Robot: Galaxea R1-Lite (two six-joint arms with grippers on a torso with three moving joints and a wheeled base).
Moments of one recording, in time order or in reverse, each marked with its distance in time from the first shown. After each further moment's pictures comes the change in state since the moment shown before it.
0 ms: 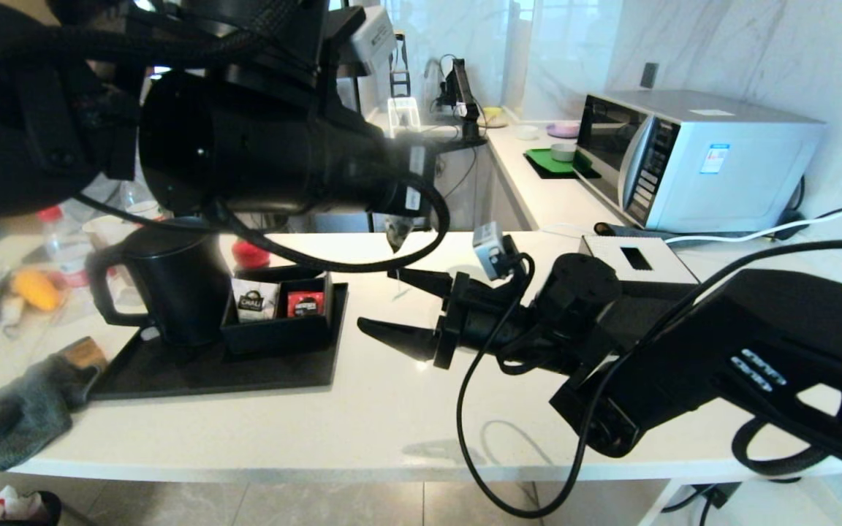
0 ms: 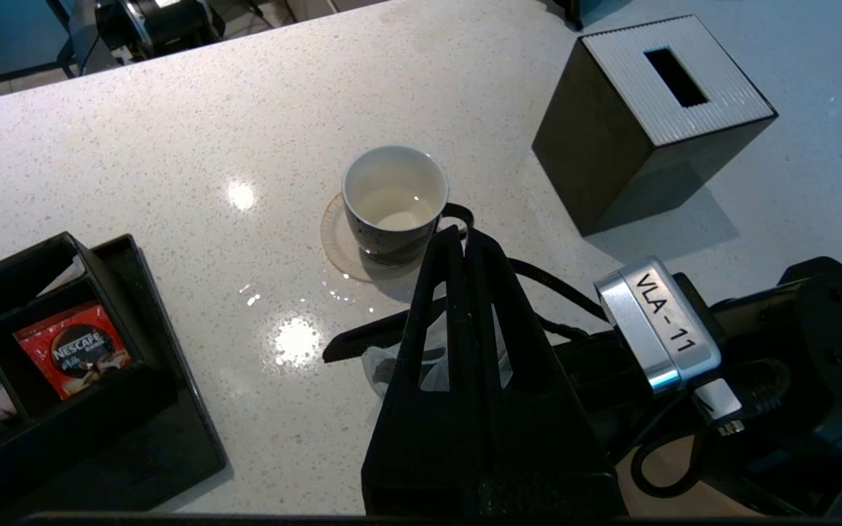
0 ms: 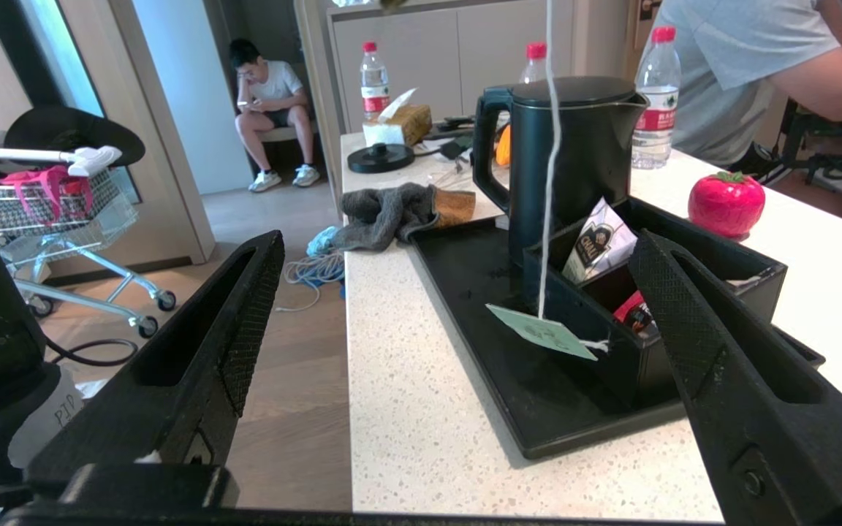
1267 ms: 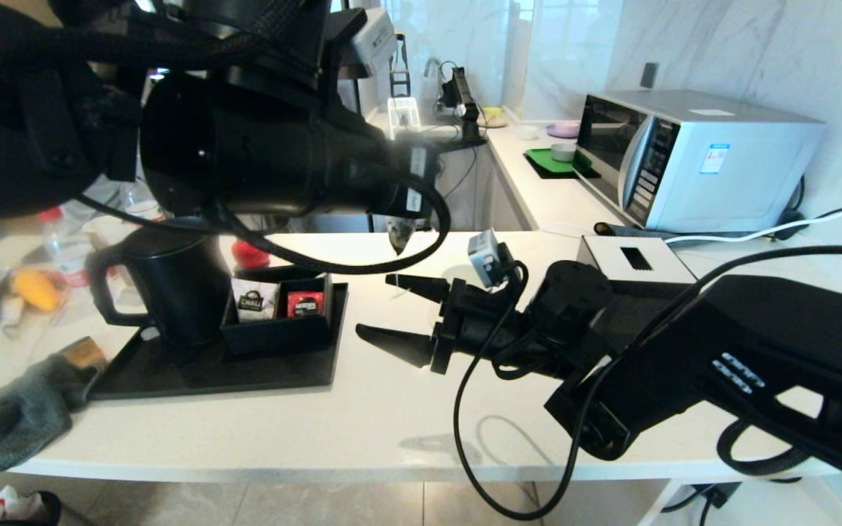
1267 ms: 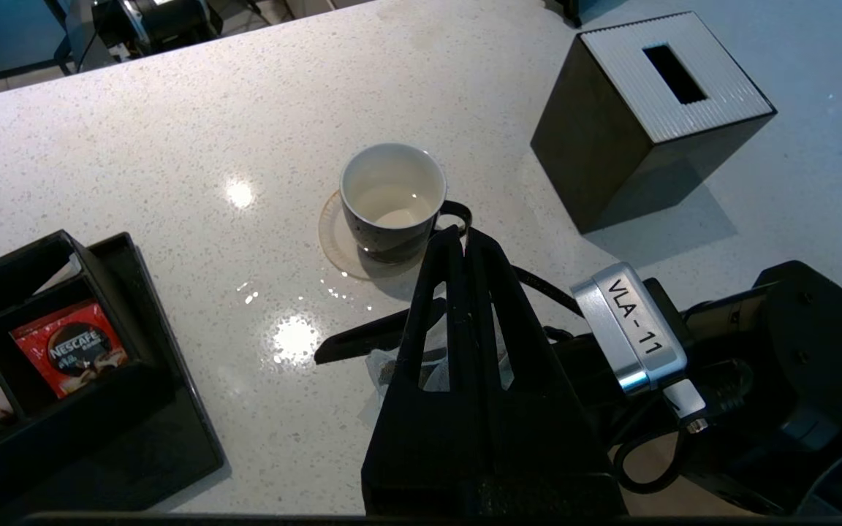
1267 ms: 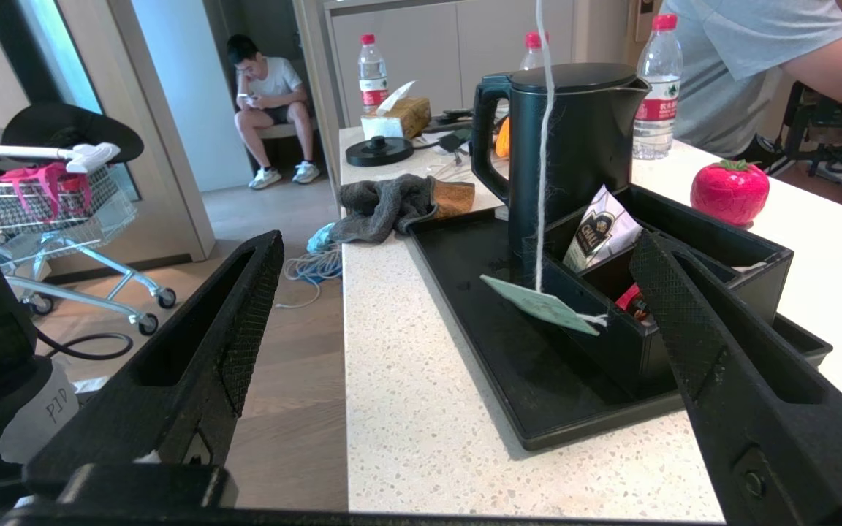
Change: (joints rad) left arm -0.004 0.000 0.002 0.002 -0.001 -0.001; right arm 0.002 0.027 -0.007 -0.014 -0.002 0.000
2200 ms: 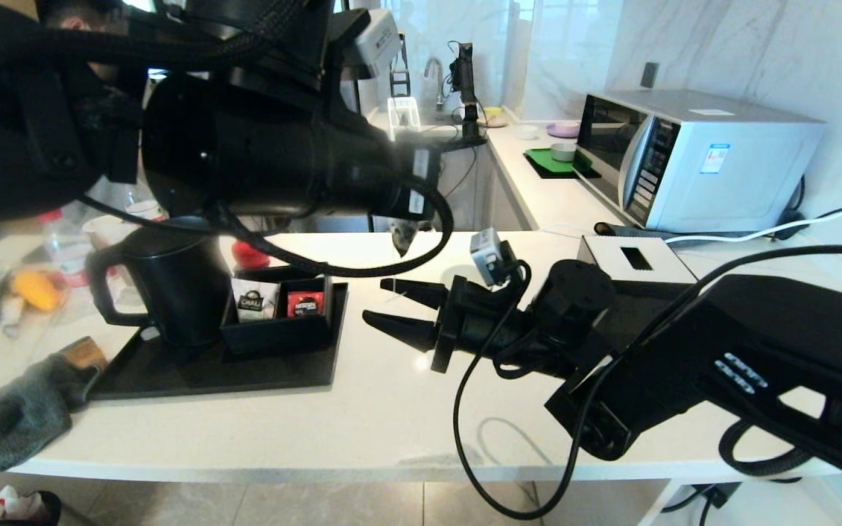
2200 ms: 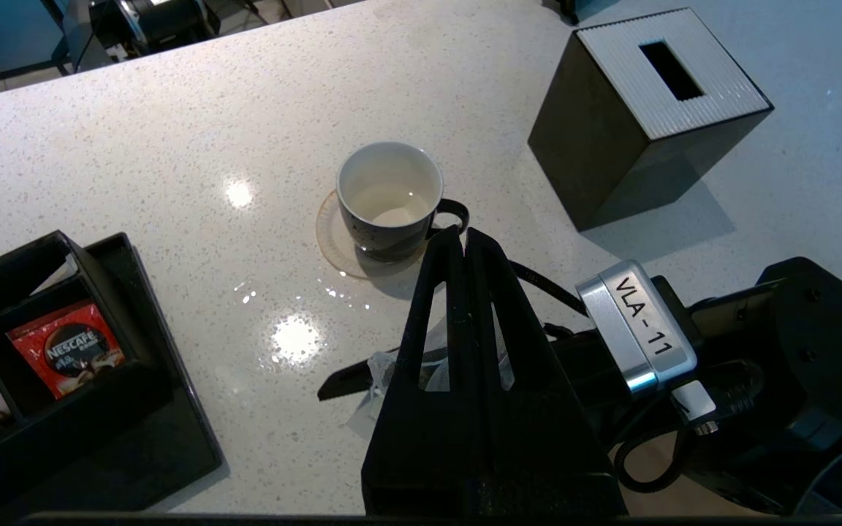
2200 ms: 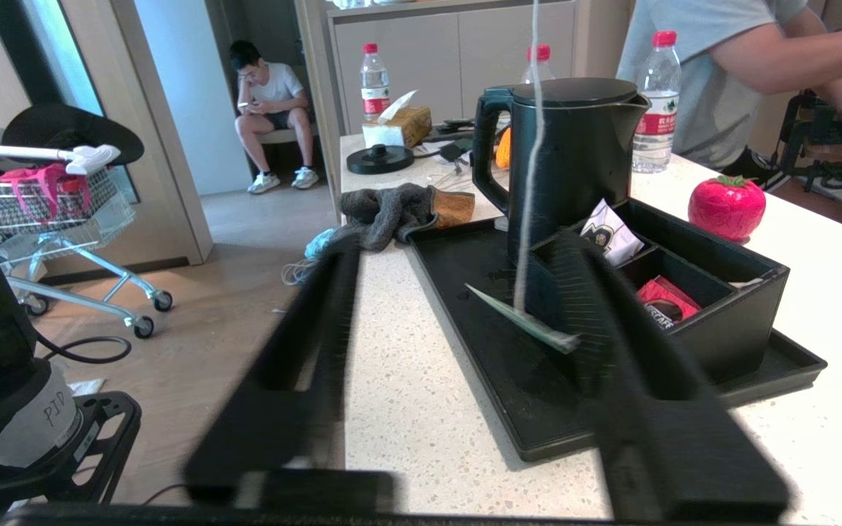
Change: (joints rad) left arm -0.005 0.000 0.001 0.000 0.002 0.002; right arm 0.001 -0.004 0.002 -0.020 0.001 -0.004
